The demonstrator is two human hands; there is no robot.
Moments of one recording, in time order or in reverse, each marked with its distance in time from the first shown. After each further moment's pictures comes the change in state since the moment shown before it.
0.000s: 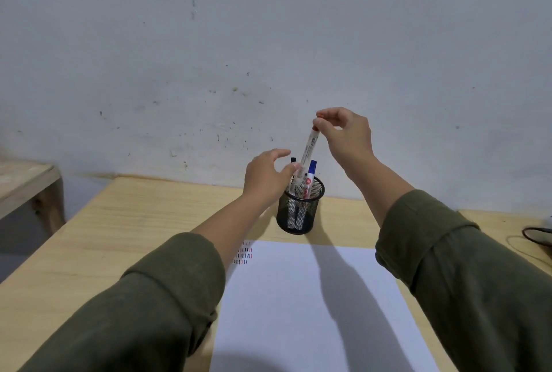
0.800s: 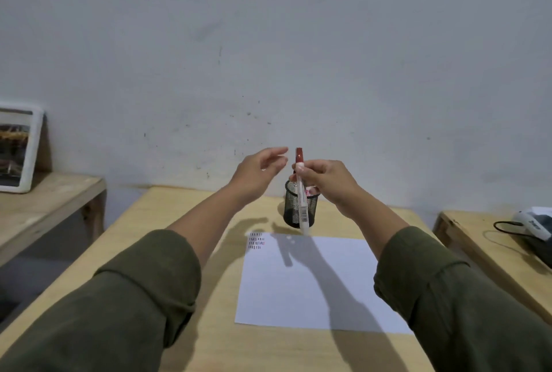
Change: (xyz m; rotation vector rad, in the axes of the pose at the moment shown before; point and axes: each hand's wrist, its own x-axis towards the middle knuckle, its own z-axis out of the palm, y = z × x) left_hand -0.073 0.036 -0.080 -0.215 -0.152 0.156; right_hand -0.107 -0.038 -0.025 0.168 -0.437 0.149
